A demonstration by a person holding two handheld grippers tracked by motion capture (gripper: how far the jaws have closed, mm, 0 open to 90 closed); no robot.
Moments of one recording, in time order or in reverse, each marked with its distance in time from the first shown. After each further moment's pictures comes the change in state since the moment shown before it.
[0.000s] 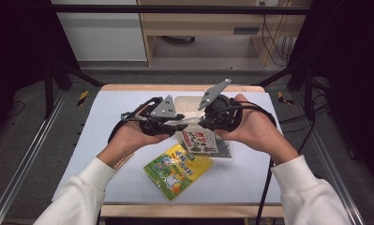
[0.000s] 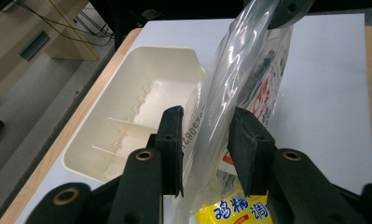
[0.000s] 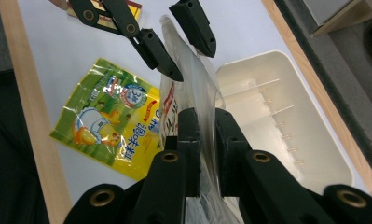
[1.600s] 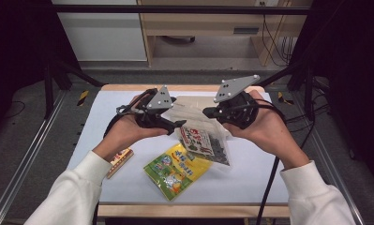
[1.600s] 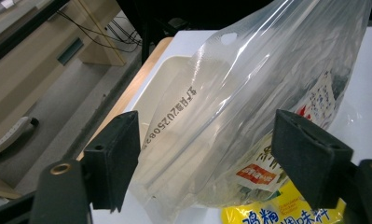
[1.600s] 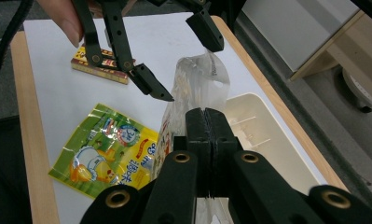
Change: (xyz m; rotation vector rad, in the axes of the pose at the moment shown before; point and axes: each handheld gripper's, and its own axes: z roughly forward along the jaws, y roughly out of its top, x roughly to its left) left arm 0.014 0.005 -0.006 -0.019 0.103 -0.013; right arm -0.003 -0.010 -0.033 -0.220 -0.045 0.029
